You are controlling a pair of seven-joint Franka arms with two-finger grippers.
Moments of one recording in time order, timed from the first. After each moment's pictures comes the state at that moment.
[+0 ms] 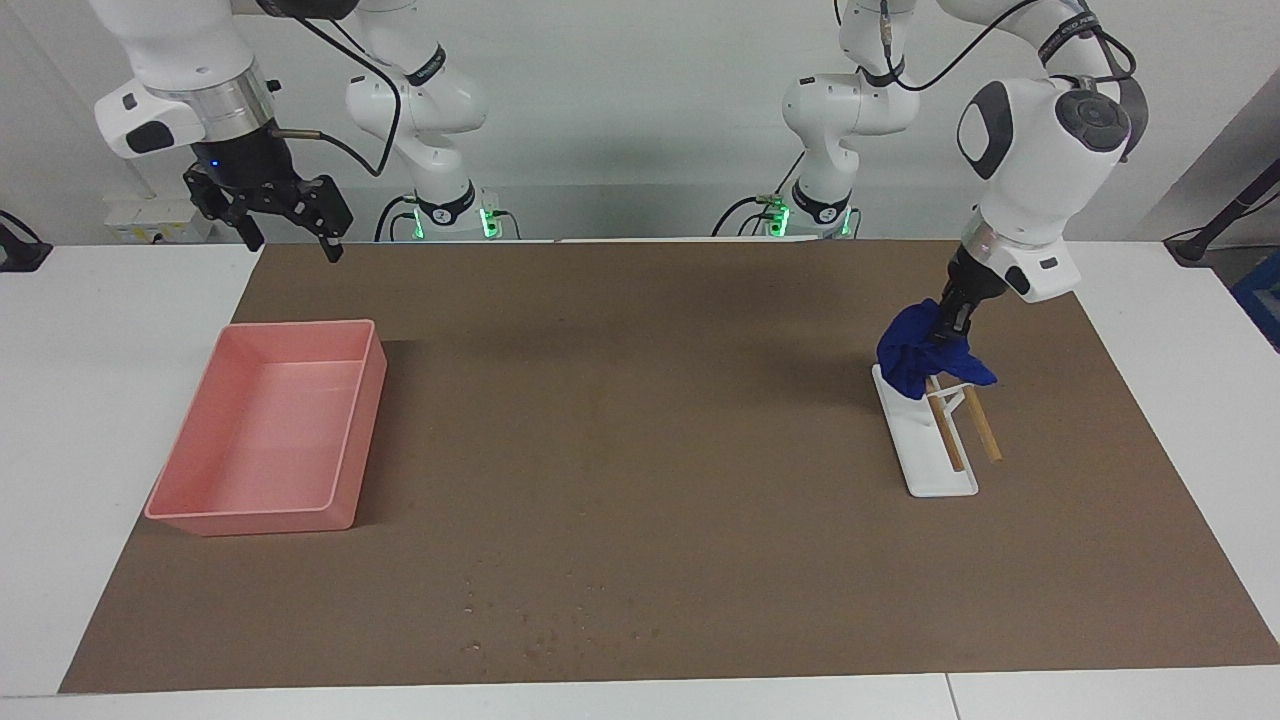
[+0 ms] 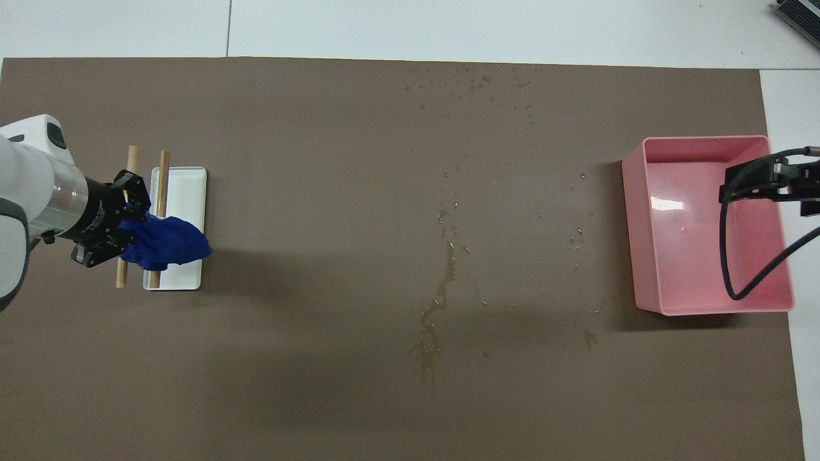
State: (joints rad) left arm -0.12 -0.04 0.00 -1.87 -0.07 1.82 -1.19; right arm 0.01 0.01 0.01 -1.46 -0.04 1.49 0.20
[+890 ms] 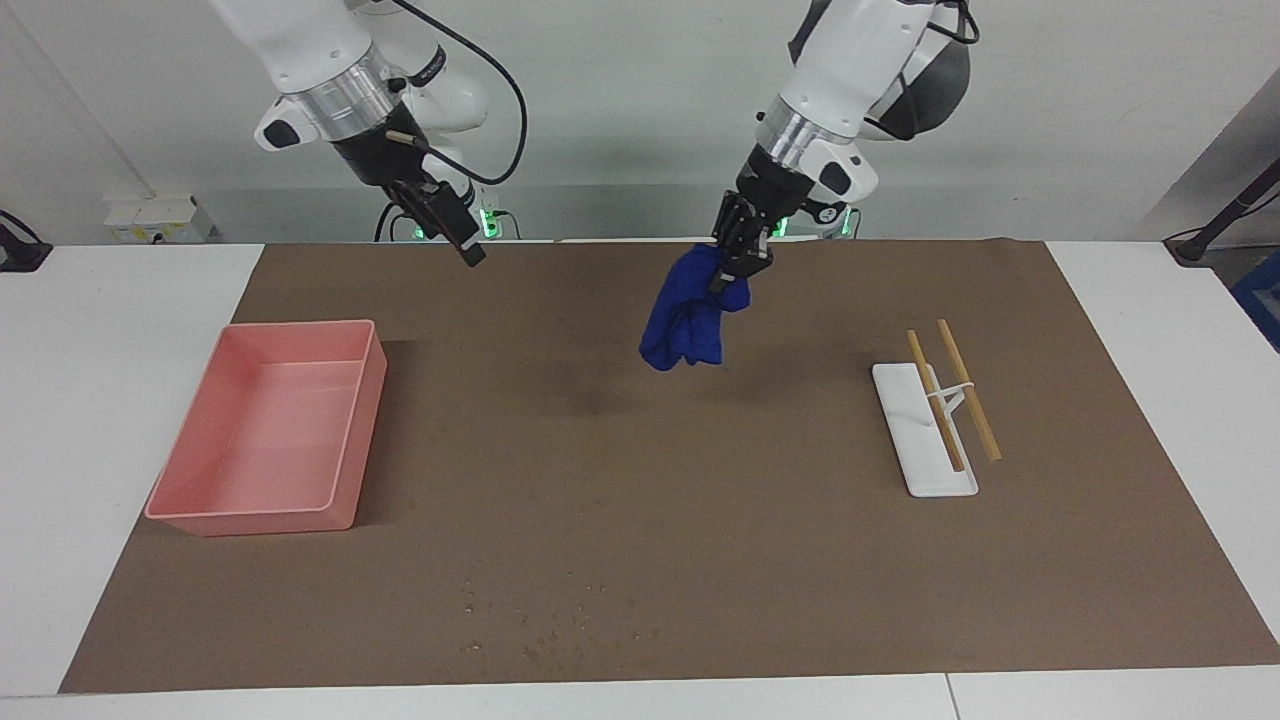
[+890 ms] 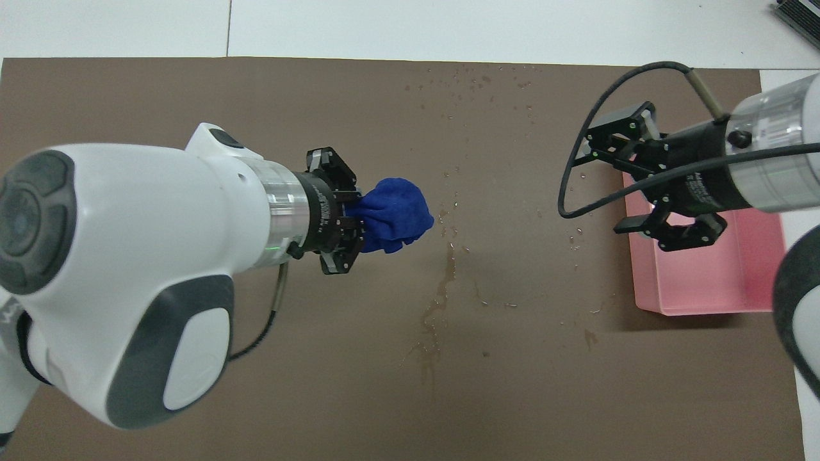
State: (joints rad) left arm -0.42 -0.02 -0.16 -1.73 -0.32 2.13 -2.09; right arm 0.11 0.04 0.12 -1.45 0.31 1.64 1.15
